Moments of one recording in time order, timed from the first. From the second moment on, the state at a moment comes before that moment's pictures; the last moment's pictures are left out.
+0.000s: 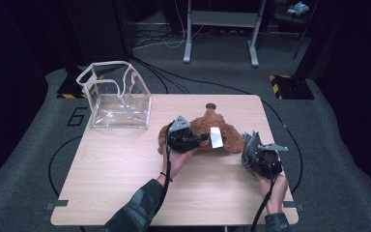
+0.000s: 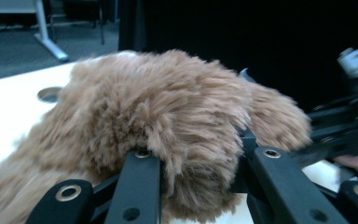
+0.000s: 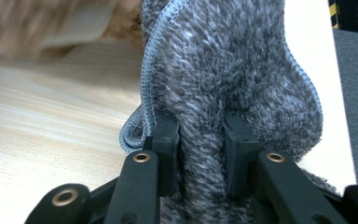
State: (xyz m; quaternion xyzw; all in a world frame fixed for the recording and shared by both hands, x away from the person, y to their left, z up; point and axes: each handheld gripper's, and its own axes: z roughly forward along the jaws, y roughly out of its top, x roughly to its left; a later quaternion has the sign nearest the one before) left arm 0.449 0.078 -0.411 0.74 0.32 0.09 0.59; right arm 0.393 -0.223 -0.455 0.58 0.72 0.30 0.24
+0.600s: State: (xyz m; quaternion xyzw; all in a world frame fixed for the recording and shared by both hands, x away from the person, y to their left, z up) left arm 0.483 0.110 -0.445 0.73 0.38 0.04 0.57; right arm 0.397 -0.214 -0.460 0.58 0.72 0.29 0.23
